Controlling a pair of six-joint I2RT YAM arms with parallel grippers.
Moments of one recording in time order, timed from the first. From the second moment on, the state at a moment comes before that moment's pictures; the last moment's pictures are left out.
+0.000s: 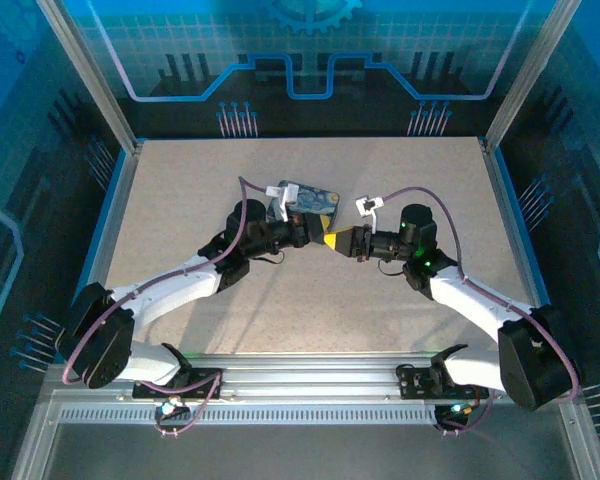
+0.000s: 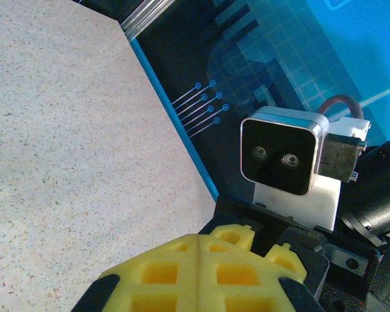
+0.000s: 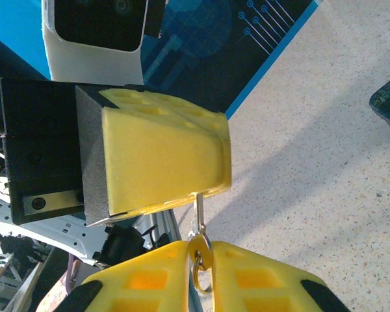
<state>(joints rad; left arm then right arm) -0.64 1.38 0.82 0.39 0.39 -0.86 0.39 1.24 0.61 0.44 -0.90 0.69</state>
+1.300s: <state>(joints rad) -0.53 1.29 0.68 0.10 0.12 -0.56 0.36 1.64 0.98 0.05 -0.65 0.45</state>
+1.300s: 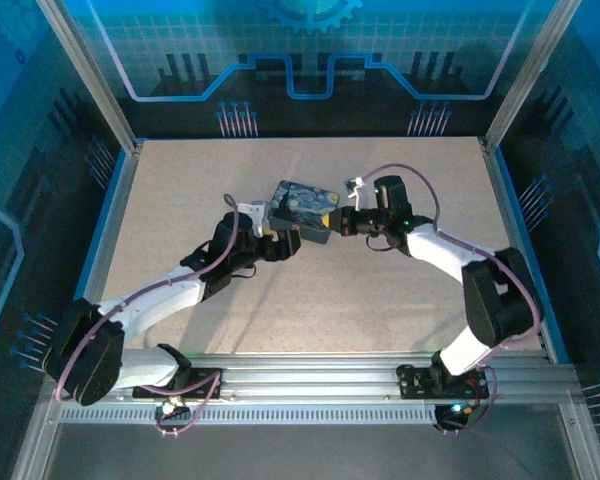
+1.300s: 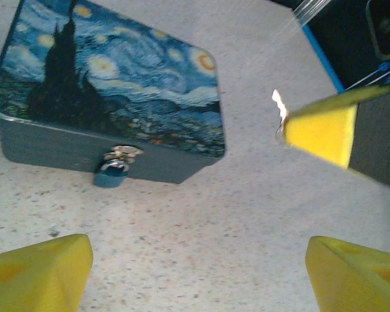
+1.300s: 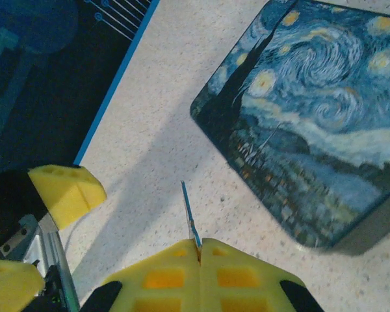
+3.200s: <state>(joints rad) -0.44 1.90 0.86 0.36 0.26 -0.39 0.38 1.98 1.33 -0.16 -0.55 0.40</state>
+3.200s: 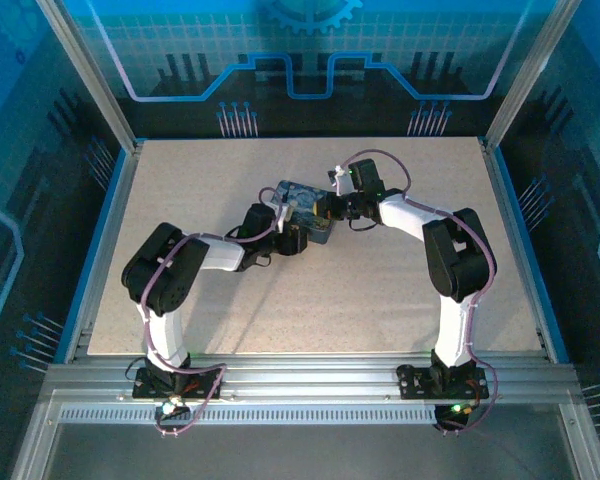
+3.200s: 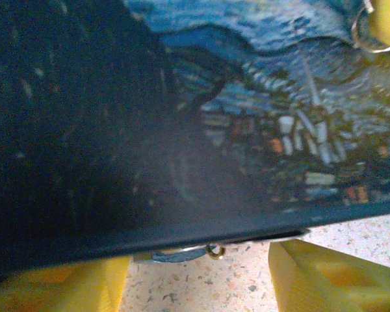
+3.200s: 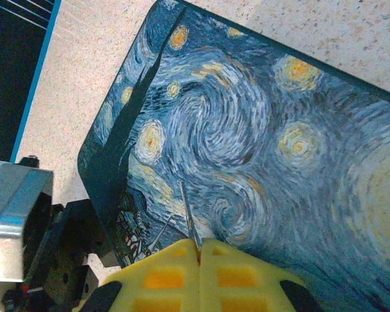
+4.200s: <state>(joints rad) -0.43 1.93 0.86 0.44 0.31 -0.51 0.41 1.98 1.33 -0.14 -0.53 0.41</state>
